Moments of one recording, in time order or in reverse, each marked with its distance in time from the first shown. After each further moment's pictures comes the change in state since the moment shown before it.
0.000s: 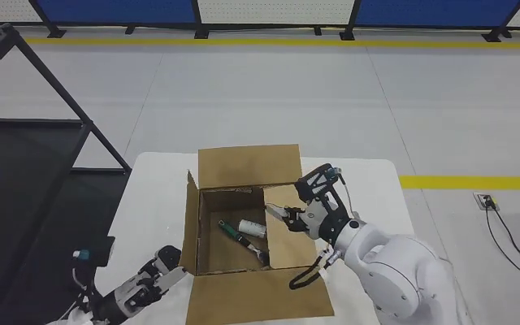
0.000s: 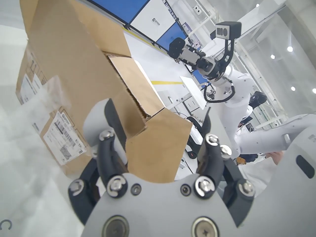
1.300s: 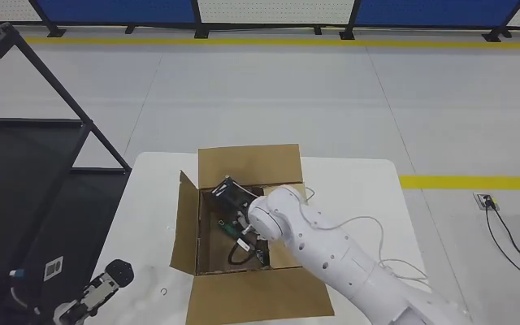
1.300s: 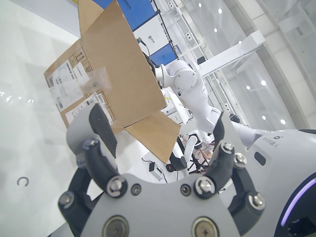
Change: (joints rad) left arm 0.116 0.019 -0.232 0.209 -0.458 -0.141 -0.231; right arm 0.693 -0.211 -0.710 1.037 0.157 0.119 0.117
